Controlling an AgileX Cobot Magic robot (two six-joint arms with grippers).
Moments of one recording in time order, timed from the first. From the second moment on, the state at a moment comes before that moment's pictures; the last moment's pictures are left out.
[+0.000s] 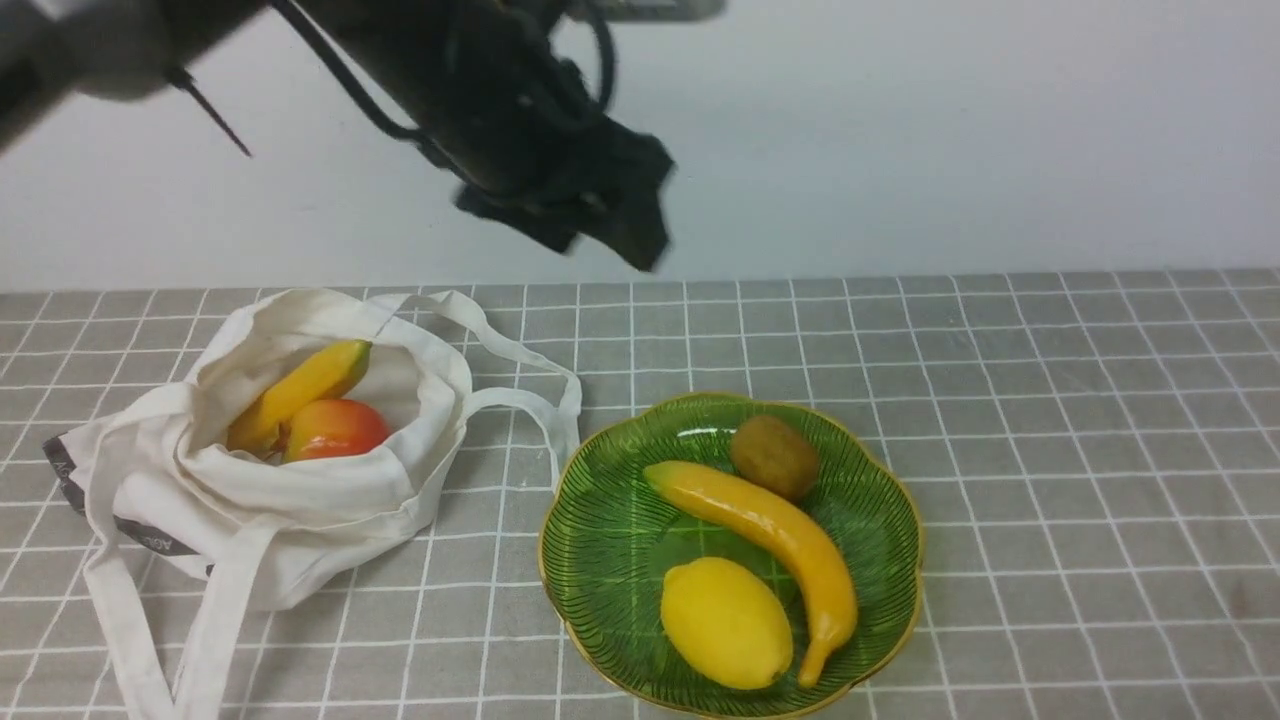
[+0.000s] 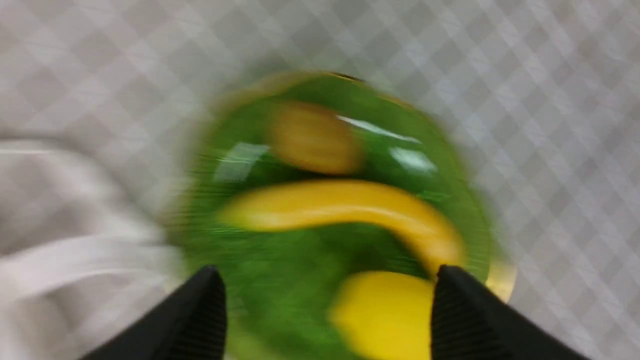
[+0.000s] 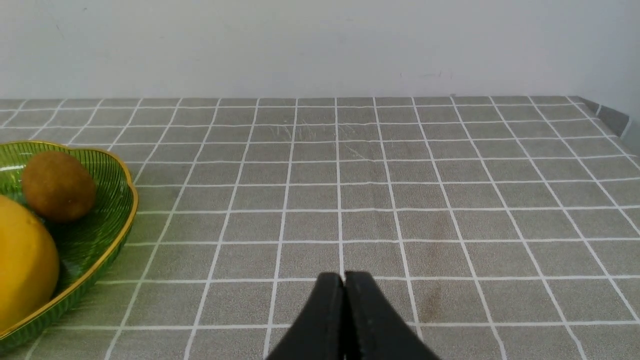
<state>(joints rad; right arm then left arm) -0.02 -0.01 0.02 -0.03 0.38 0.02 -0.34 1.85 -1.91 -0.25 1.23 0.18</state>
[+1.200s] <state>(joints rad) -0.02 -0.01 0.02 -0.03 0.38 0.02 -0.13 0.47 -0.38 -0.21 0.38 0.07</state>
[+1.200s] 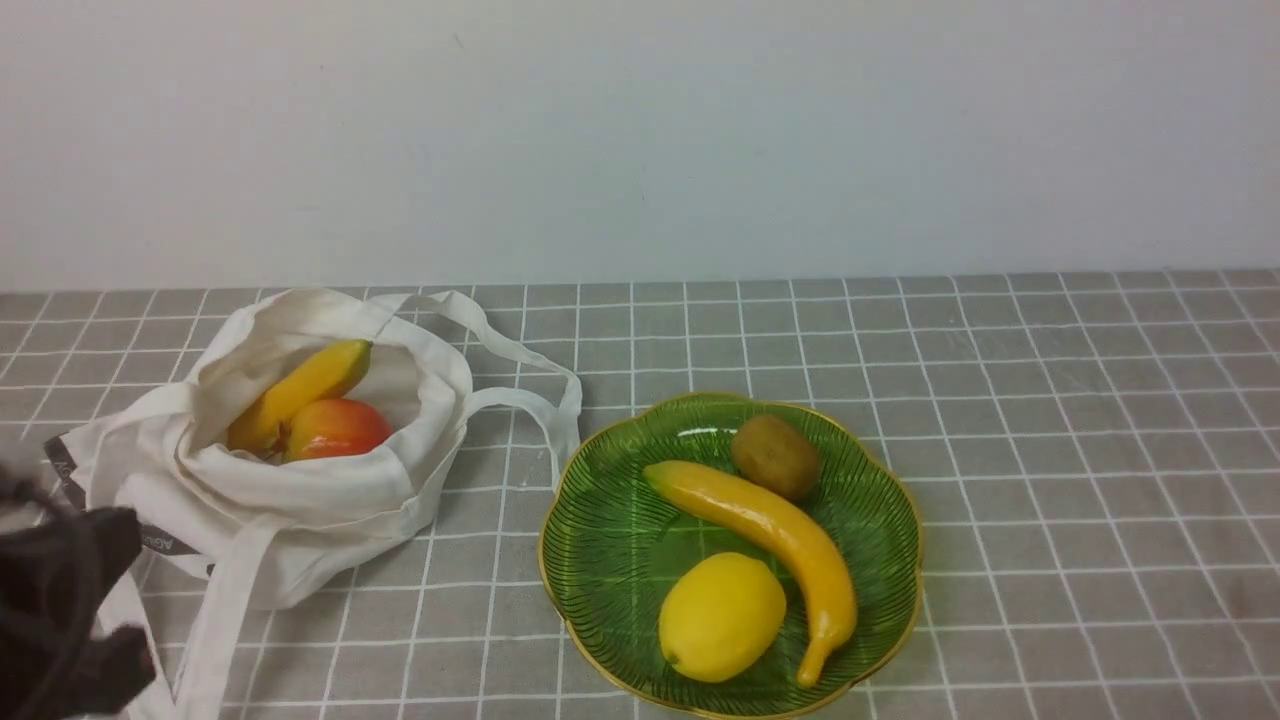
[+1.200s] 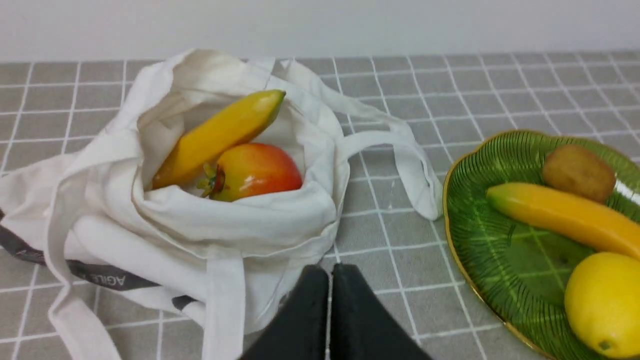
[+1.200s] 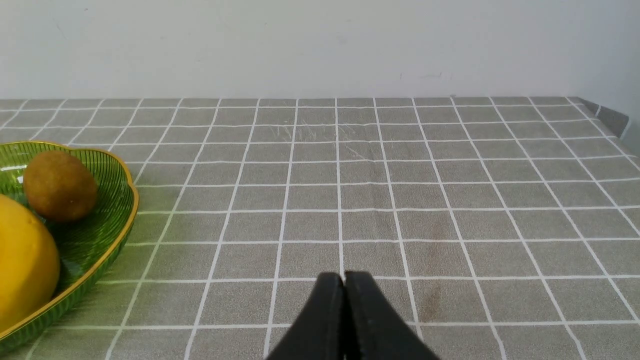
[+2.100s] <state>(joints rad) -0.02 -0.01 0.02 -0.03 0.38 0.02 -0.13 -0.01 -0.16 -0.20 0.20 0.07</state>
